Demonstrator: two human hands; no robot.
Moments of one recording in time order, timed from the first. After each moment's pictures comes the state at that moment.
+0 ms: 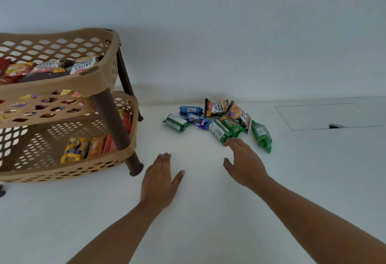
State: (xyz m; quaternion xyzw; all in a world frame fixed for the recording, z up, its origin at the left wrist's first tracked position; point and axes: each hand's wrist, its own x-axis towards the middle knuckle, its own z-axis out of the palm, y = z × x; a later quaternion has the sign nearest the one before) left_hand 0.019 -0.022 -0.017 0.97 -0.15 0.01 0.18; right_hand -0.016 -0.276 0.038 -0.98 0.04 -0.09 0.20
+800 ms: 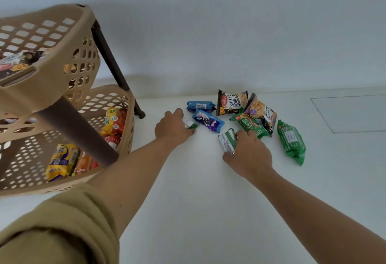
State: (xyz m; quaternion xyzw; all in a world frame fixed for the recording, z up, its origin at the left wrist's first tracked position) left_hand 0.204 -0.090 0.016 0.98 -0.05 -0.07 0.16; right_hand 0.081 -0.274 0.017 -0.97 0.16 0.01 0.17
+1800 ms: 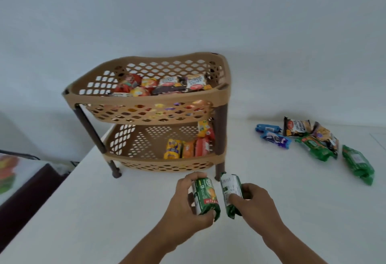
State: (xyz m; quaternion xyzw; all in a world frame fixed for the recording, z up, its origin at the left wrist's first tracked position) left_hand -0.065 0.155 0.085 0.74 -0.07 -0.13 0.66; right_hand -0.058 -0.041 0.070 -0.81 0.17 0.07 0.55
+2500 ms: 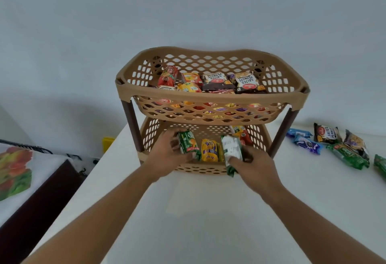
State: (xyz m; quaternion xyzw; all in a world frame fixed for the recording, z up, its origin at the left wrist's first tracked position) left_hand 0.078 0.339 0.104 0.81 -0.06 -0.03 0.58; right_hand 0.021 0.102 0.123 -0.89 0.09 -0.05 0.45
